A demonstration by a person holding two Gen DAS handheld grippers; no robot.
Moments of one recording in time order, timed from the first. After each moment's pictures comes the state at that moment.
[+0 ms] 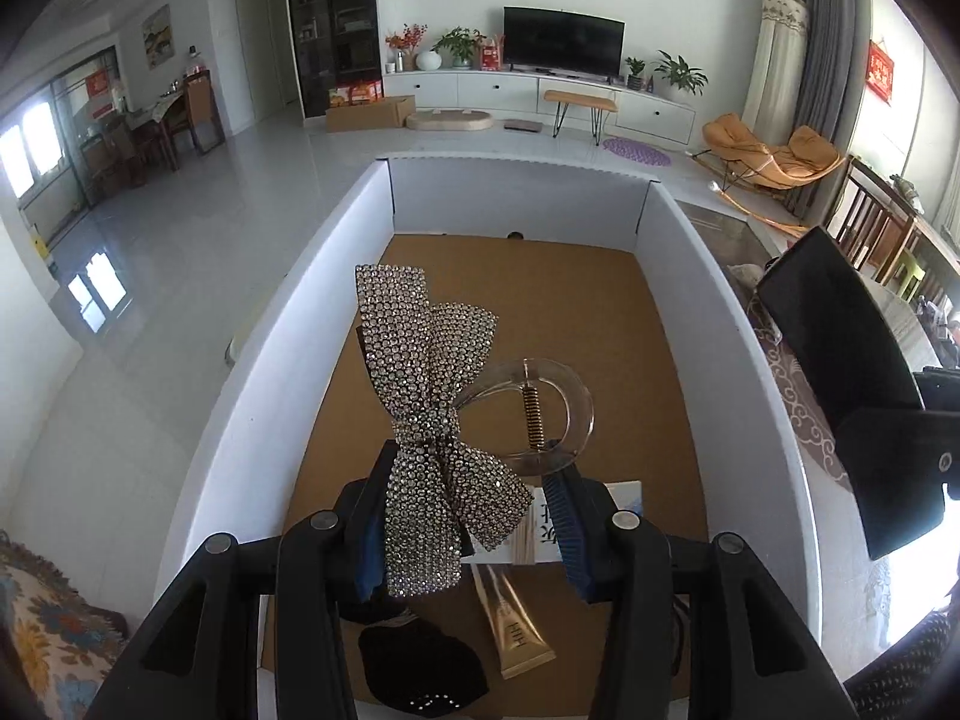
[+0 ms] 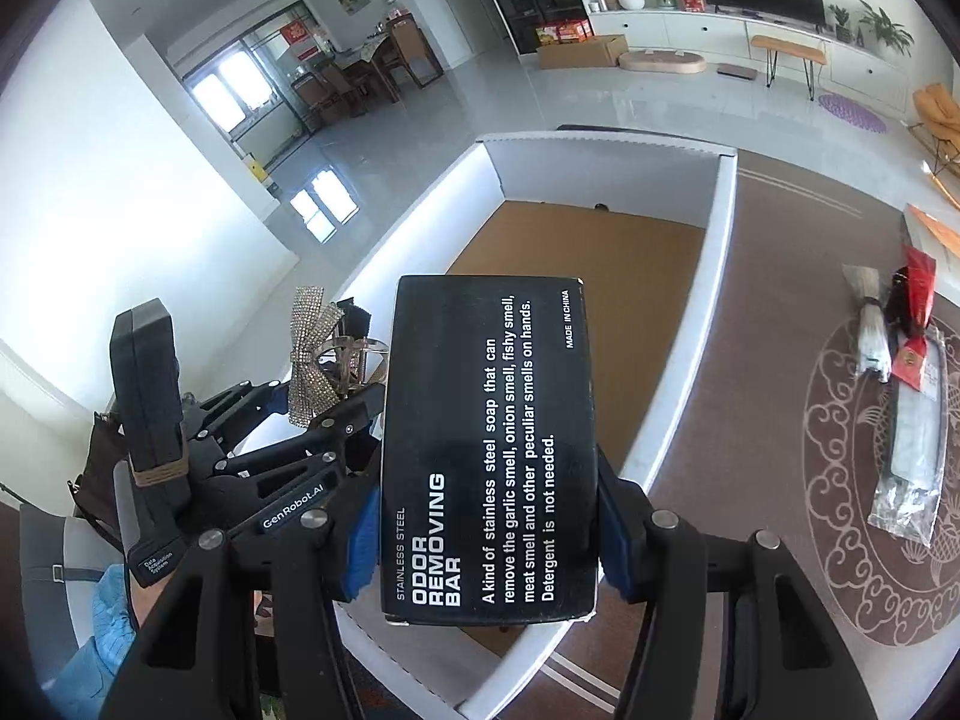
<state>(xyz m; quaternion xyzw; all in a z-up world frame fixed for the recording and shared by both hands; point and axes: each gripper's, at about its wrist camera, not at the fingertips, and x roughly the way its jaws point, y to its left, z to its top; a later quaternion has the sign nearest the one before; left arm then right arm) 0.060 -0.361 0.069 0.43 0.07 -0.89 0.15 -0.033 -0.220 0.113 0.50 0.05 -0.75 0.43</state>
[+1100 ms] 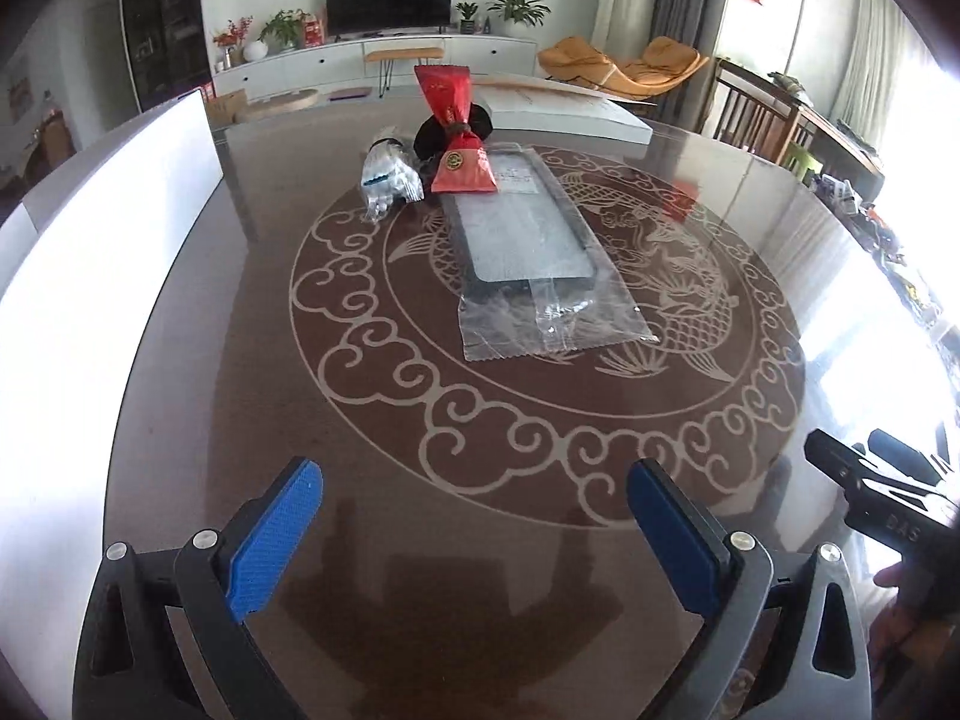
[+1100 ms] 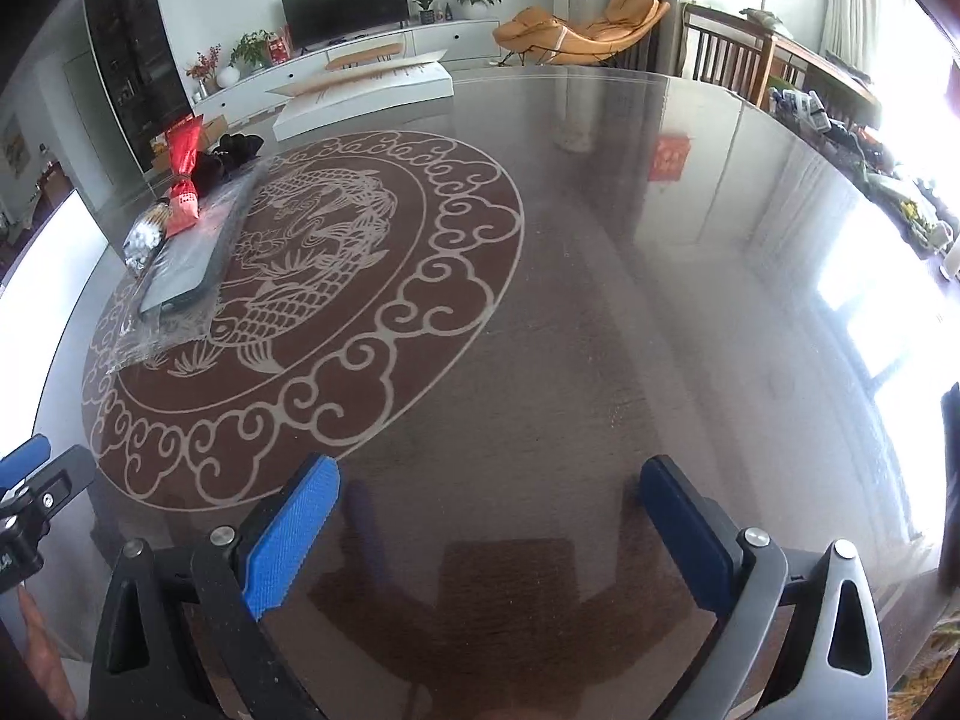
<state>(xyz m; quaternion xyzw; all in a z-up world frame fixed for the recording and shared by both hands) -0.067 -0.025 -0.043 0.46 0.03 -0.89 0.01 -0.090 0.199 -0.034 0.47 -0.02 -0.88 0.00</state>
